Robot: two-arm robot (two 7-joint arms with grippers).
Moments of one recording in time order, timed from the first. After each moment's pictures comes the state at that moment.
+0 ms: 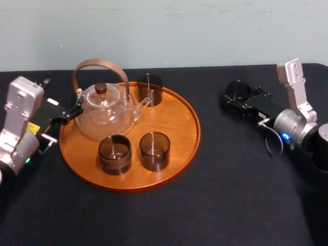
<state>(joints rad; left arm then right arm) -0.20 0.60 0.45 -1.41 -0.25 -0.12 0.03 0.56 0.28 -0.26 -0.72 0.24 -0.16 0.50</state>
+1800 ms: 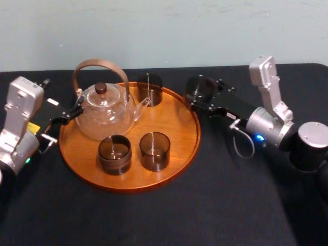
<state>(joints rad) -0.20 0.60 0.45 -1.41 -0.25 -0.12 0.03 0.47 0.28 -0.37 -0.98 0.30 -0.19 0.60</state>
